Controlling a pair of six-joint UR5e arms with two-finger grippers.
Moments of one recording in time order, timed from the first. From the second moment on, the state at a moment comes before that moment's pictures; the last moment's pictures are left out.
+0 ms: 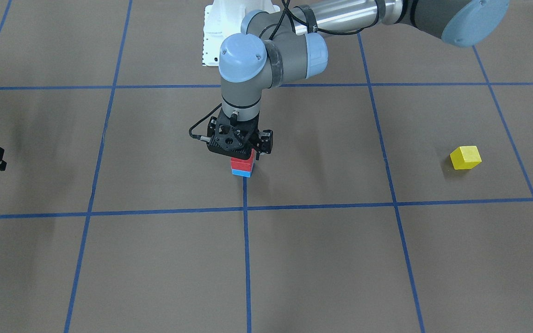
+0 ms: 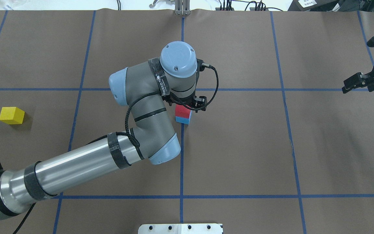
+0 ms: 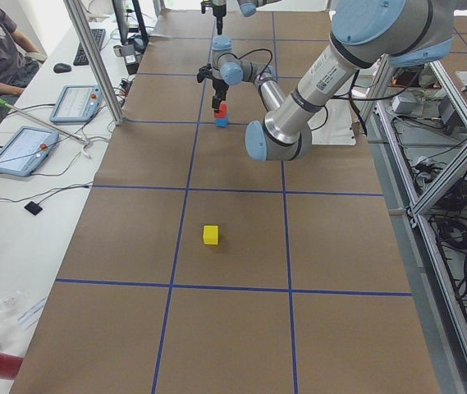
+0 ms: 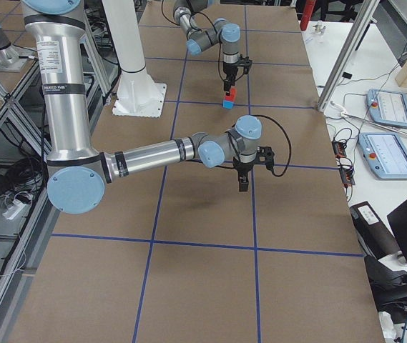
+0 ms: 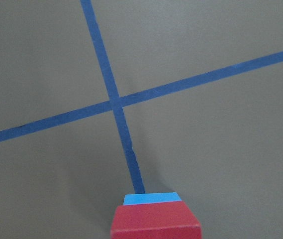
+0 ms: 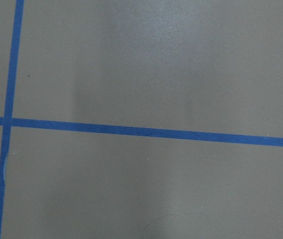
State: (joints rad) left arm -0.56 -2.54 -1.43 -1.57 -1.89 -0.91; right arm 1.16 -1.49 1.71 -1.35 2.25 0.52
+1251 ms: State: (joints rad) left arm -1.05 -1.61 -1.75 -1.89 -2.18 -0.49; right arm 1.16 -1.49 1.71 -1.35 2.24 0.52
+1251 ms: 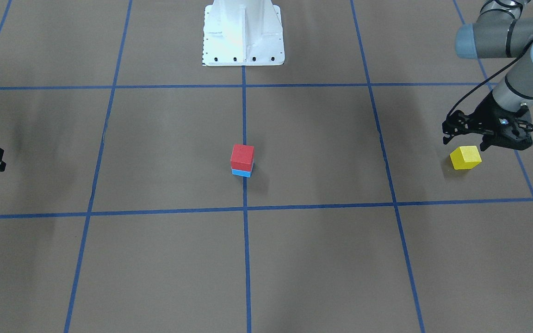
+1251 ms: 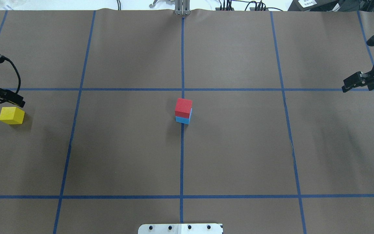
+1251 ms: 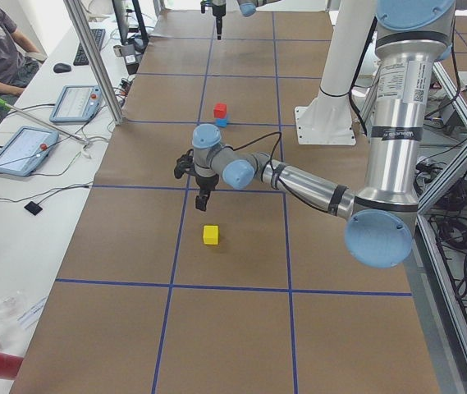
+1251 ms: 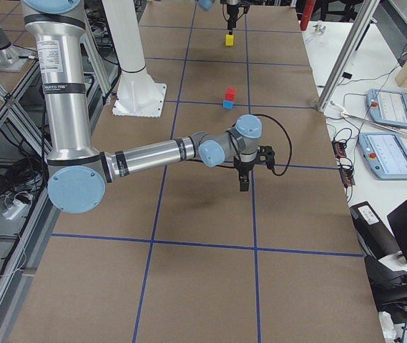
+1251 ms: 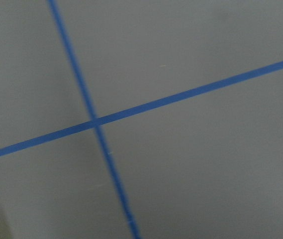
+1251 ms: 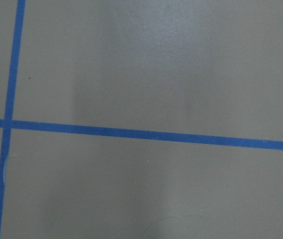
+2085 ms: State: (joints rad) left arm -1.06 -1.63 -1.57 -1.97 -2.19 -0.64; right arm 1.16 -1.50 1.72 -1.35 2.25 0.52
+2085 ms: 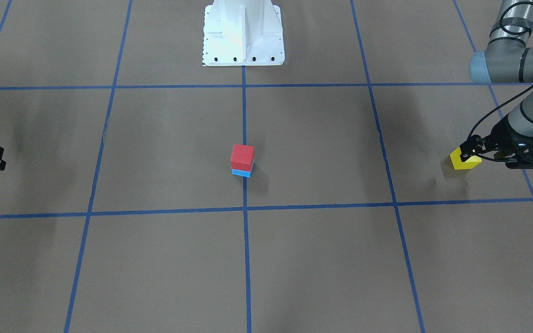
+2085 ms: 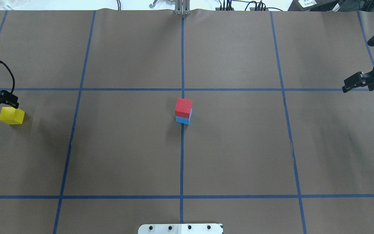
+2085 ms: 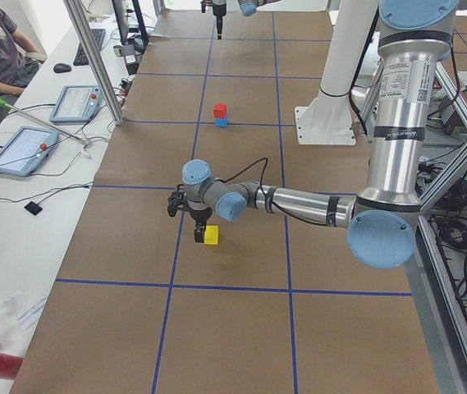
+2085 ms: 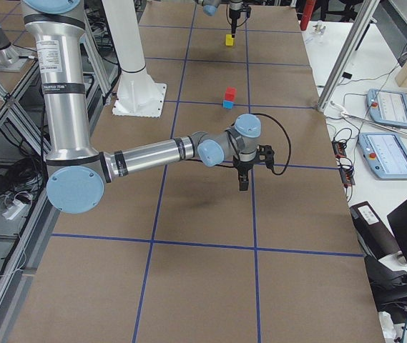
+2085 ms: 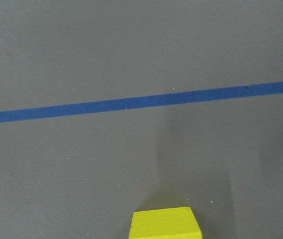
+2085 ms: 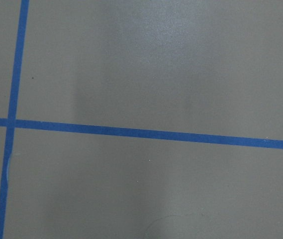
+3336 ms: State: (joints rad) left arm -1.04 -1.65 -1.49 -2.04 -2.21 -0.73; right arm 1.16 -1.49 1.73 -1.35 2.25 0.53
